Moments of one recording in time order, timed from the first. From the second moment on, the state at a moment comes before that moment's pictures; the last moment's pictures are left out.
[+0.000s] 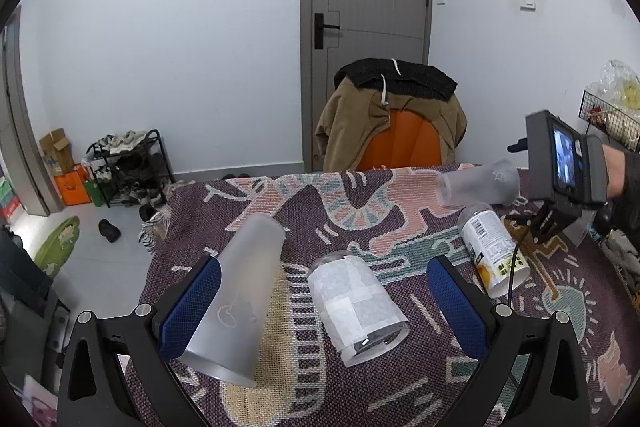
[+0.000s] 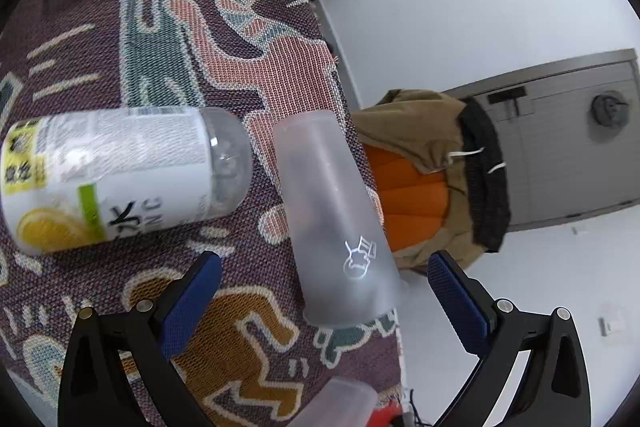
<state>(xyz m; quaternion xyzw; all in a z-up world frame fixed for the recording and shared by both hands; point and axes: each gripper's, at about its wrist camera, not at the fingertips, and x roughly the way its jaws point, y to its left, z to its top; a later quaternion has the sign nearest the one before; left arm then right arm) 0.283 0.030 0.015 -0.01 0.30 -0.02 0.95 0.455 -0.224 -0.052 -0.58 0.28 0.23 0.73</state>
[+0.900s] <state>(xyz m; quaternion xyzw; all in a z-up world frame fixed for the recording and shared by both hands) 0.320 0.062 0.000 -0.03 0.34 0.02 0.94 0.524 -0.207 -0.089 -0.61 0.38 0.24 0.65</state>
